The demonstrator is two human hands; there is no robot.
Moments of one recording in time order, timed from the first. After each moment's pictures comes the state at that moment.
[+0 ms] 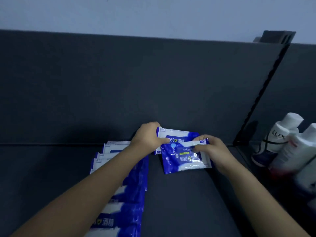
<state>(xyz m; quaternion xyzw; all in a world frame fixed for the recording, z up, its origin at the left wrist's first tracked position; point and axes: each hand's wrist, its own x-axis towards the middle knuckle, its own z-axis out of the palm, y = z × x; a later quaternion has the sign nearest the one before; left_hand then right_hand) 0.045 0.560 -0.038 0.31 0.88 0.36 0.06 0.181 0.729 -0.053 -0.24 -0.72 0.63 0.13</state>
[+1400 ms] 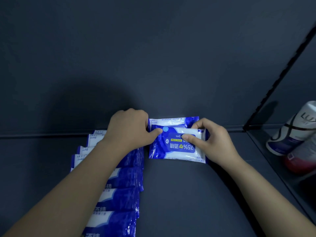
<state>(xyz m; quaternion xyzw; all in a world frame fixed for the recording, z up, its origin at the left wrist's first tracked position) 0.038 0.545 -0.038 0.36 0.92 0.09 -0.10 0.169 0.726 -0.078 -0.15 -0.88 0.40 0.22</state>
